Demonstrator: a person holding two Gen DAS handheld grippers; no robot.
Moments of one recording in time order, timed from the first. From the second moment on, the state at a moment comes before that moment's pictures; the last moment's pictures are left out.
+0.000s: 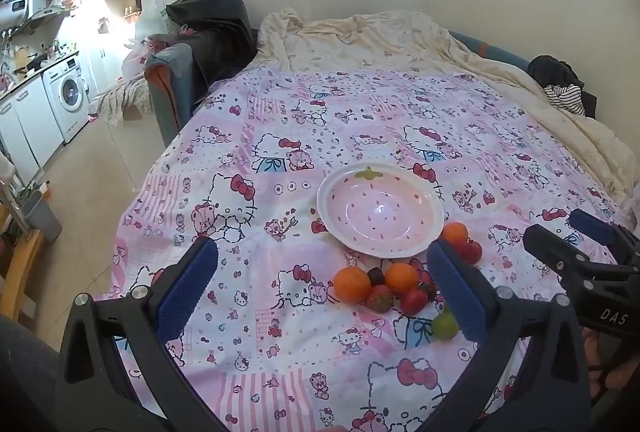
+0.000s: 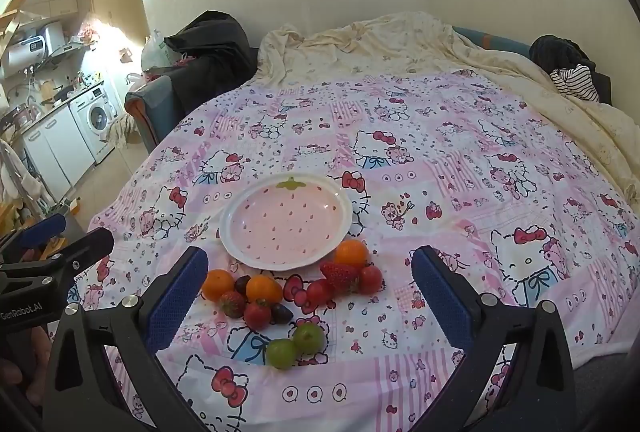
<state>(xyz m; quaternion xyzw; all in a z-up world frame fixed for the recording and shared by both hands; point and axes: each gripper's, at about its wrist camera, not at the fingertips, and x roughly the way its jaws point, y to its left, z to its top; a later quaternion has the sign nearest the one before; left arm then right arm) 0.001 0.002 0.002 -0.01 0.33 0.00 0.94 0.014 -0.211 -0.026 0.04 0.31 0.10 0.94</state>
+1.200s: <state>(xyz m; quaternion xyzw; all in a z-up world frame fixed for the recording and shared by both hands) 0.001 0.001 0.002 -0.01 0.33 0.00 0.94 0.016 -0.210 -0.026 0.05 0.32 0.10 0.94</state>
